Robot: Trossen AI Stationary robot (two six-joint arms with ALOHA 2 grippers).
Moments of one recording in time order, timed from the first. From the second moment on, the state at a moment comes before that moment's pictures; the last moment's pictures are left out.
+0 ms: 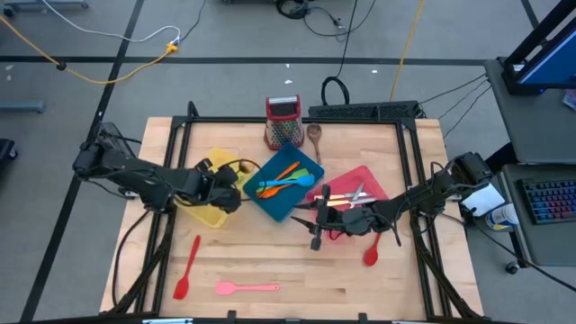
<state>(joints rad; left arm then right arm) -0.17 1.29 0.90 -1.00 -0.57 -0.72 0.37 1.58 0.81 0.62 0.58 -0.02</state>
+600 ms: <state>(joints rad) 0.02 1.30 0.61 -0.95 -0.35 -0.78 0.37 1.58 0.81 0.61 0.57 0.02</state>
